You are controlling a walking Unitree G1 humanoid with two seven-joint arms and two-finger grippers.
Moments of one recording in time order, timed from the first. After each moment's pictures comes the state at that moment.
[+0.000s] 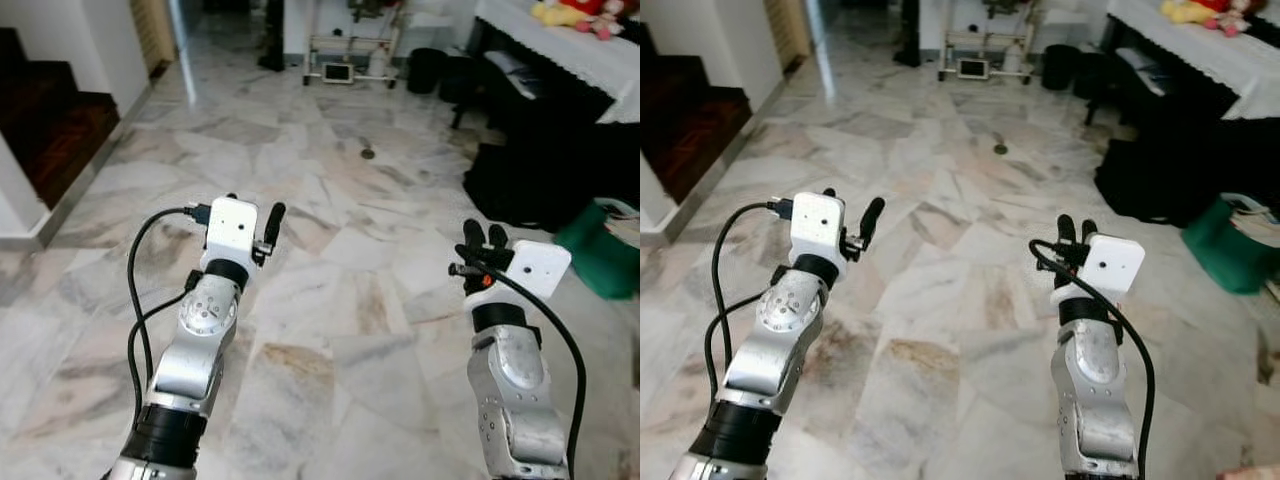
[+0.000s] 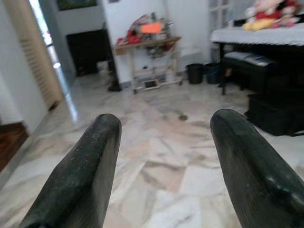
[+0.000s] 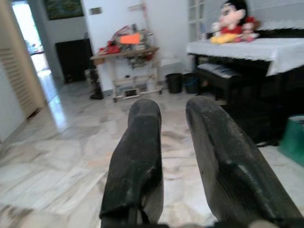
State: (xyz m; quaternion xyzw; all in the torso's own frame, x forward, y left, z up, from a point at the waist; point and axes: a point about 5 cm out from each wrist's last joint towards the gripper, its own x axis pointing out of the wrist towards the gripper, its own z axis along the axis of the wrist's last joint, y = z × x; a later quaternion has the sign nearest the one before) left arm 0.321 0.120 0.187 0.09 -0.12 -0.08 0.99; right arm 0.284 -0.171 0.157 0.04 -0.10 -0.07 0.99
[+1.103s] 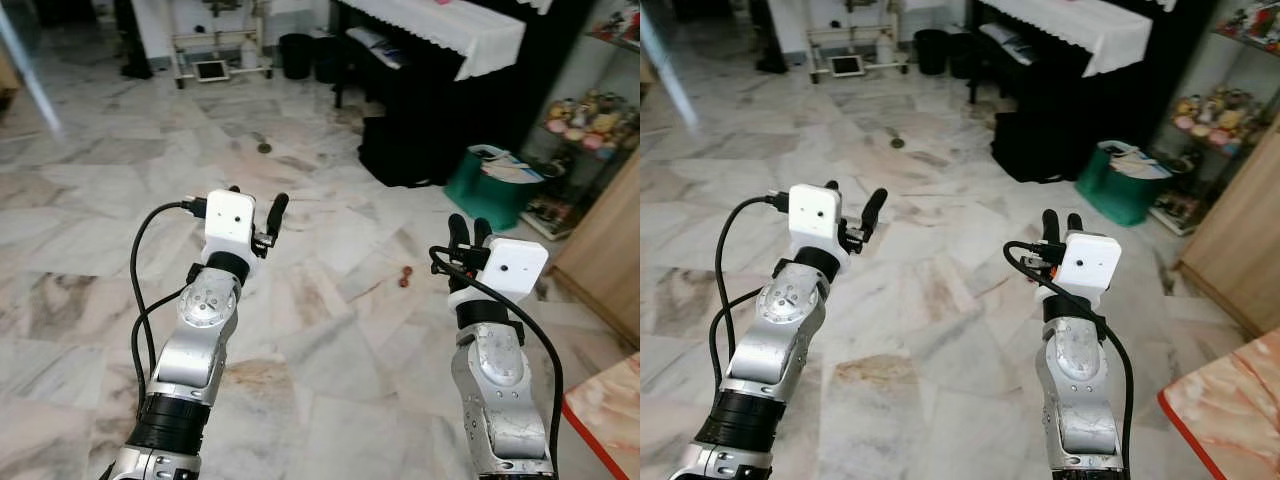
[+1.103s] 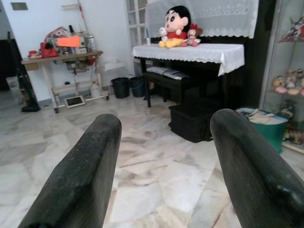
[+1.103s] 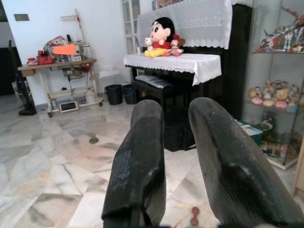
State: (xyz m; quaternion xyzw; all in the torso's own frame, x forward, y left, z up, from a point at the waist) left arm 0.329 0.125 0.193 0.05 -0.13 -0.08 0.99; right arm 0.287 -0.153 0.157 0.01 -0.12 -0.06 0.99
